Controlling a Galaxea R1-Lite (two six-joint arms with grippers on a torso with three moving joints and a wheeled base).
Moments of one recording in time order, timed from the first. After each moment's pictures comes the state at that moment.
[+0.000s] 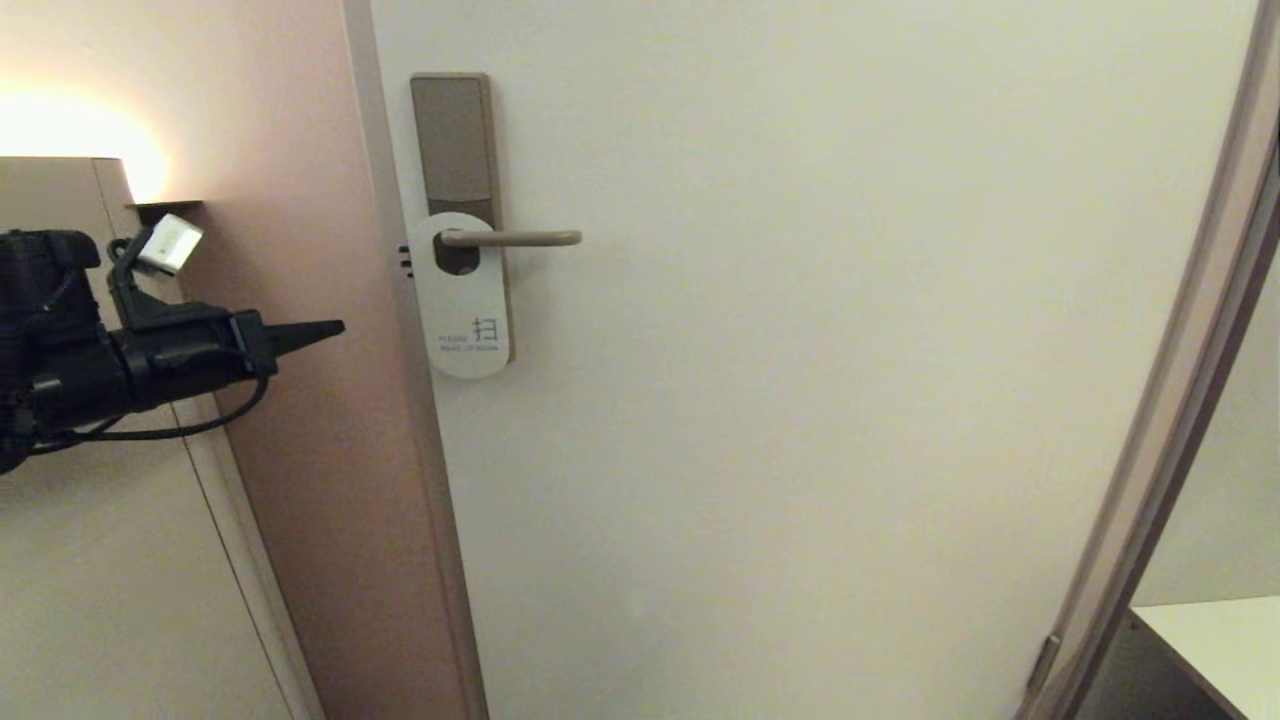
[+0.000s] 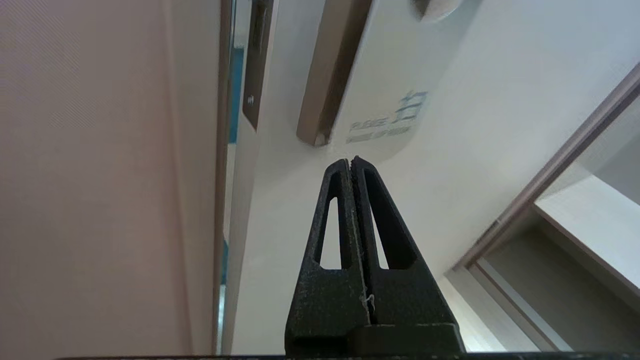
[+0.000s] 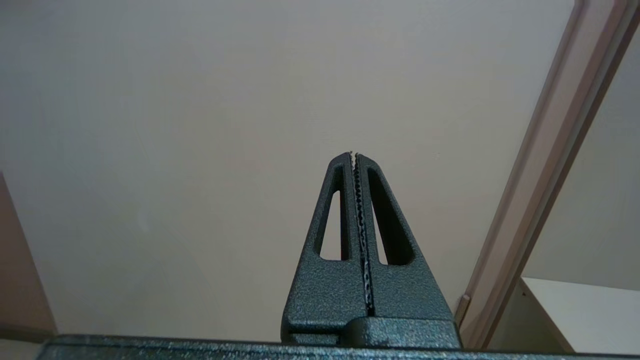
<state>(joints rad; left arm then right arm) 0.21 1.79 -1.01 -0.46 -0.78 -0.13 -0.01 0.00 0.00 -0.06 0.04 -0.05</state>
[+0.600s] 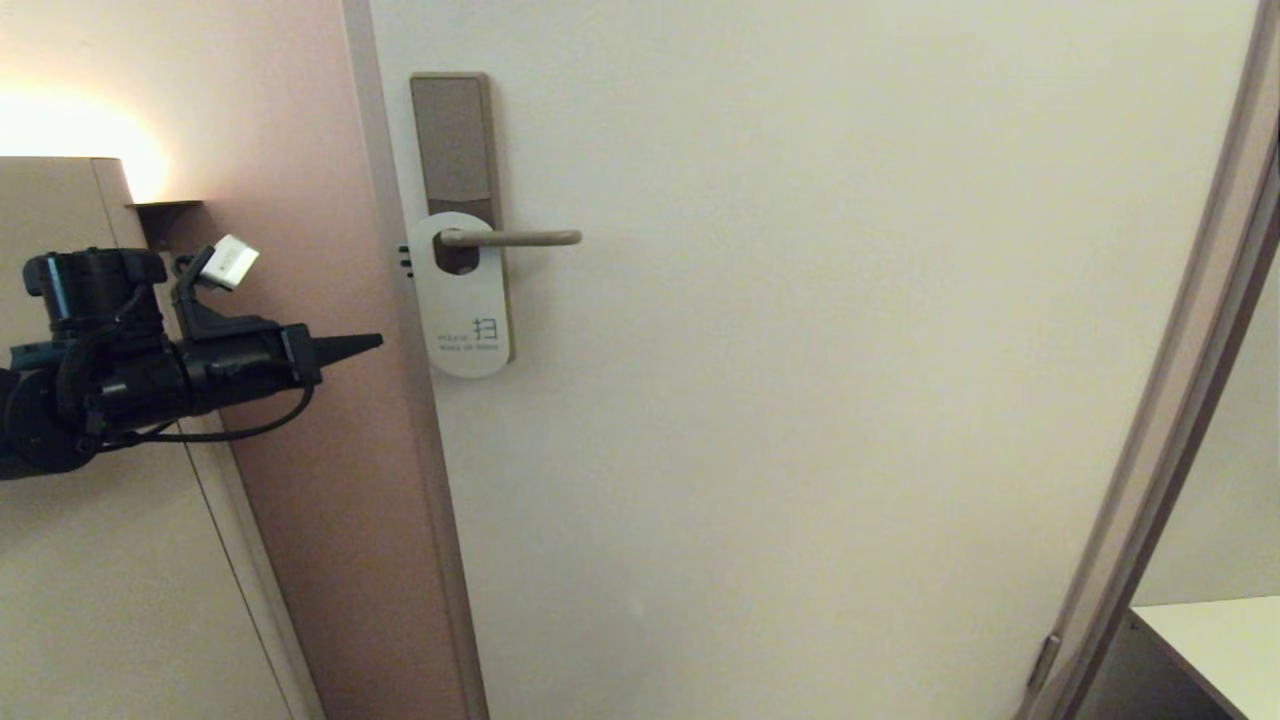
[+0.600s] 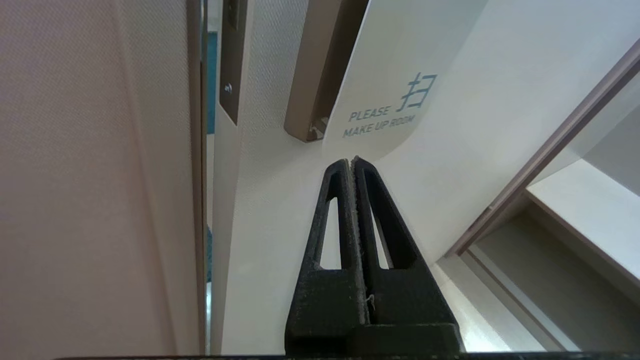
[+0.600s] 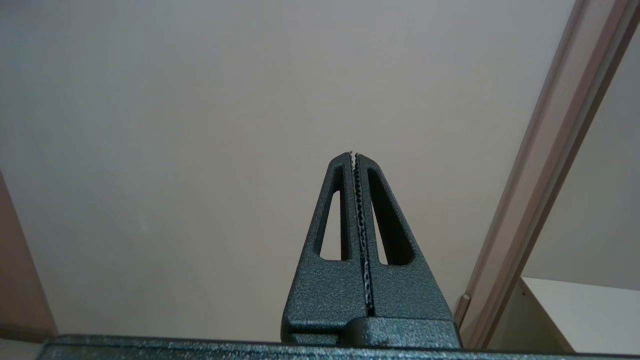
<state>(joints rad) 0.16 1.87 -1.04 -0.50 -0.78 -0.12 -0.01 0.00 0.00 -0.06 0.04 -0.05</state>
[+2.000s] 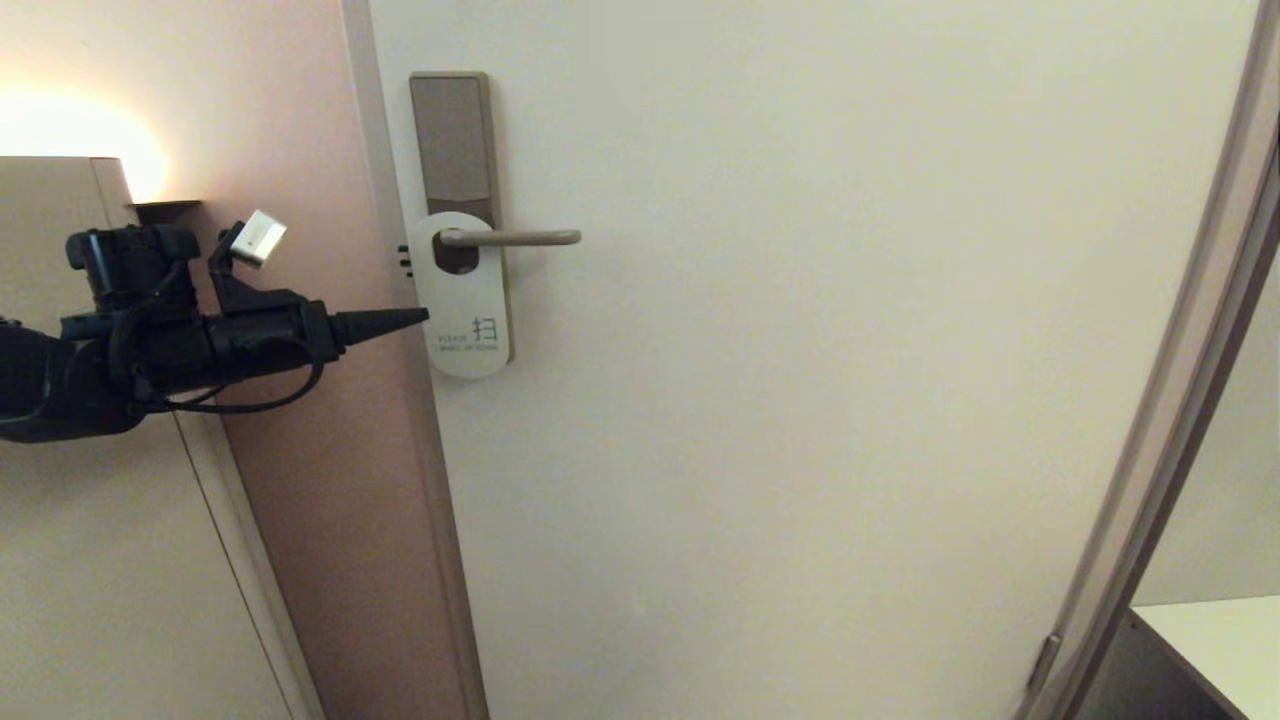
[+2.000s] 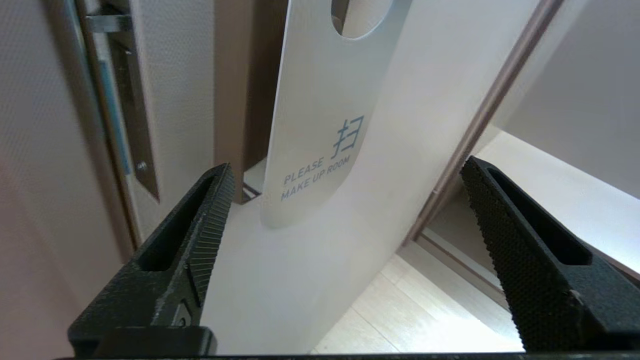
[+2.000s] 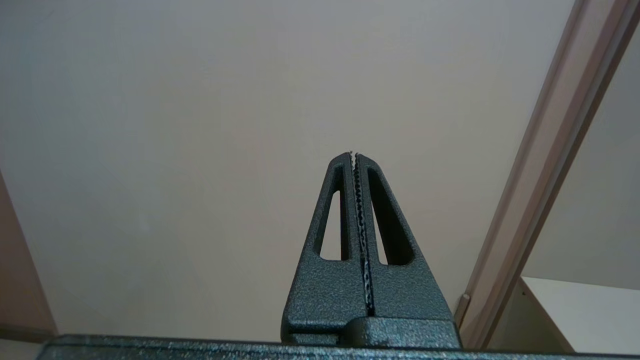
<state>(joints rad) 0.14 1.98 -1.21 -0.50 -1.00 -0.13 -0.01 0.00 0.00 -0.06 0.04 -0.05</state>
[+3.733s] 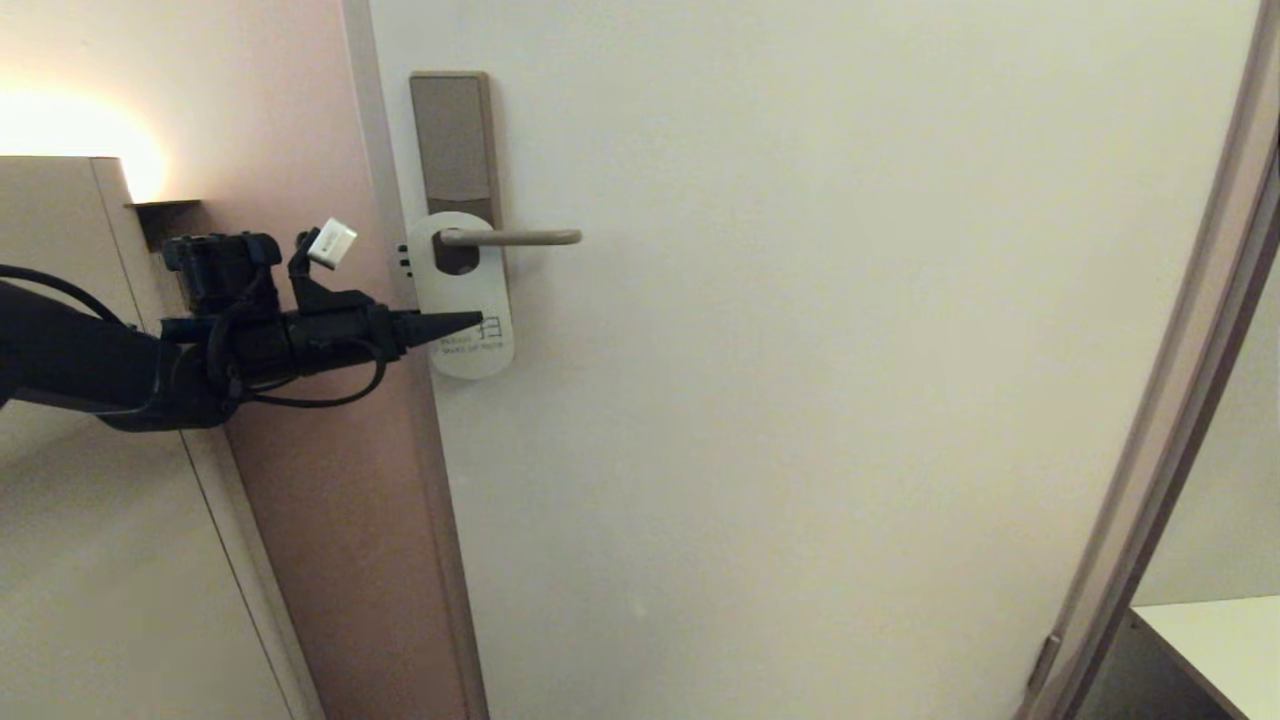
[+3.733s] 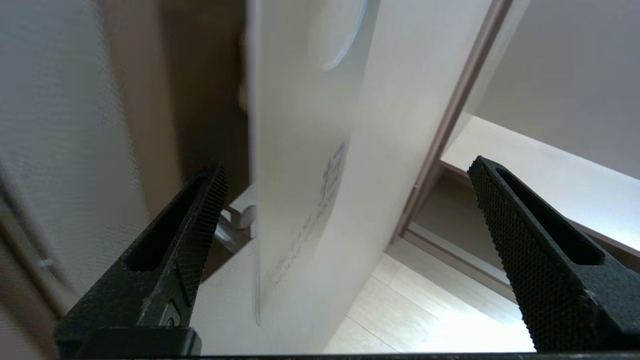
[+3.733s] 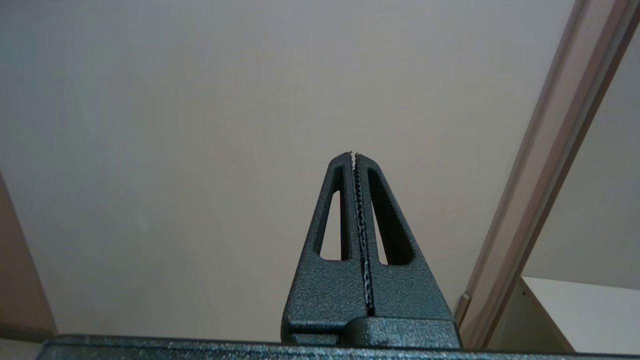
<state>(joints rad) 0.04 2.11 -1.31 -0.59 -1.04 -0.15 -0.01 0.00 0.00 -0.06 0.04 -0.05</state>
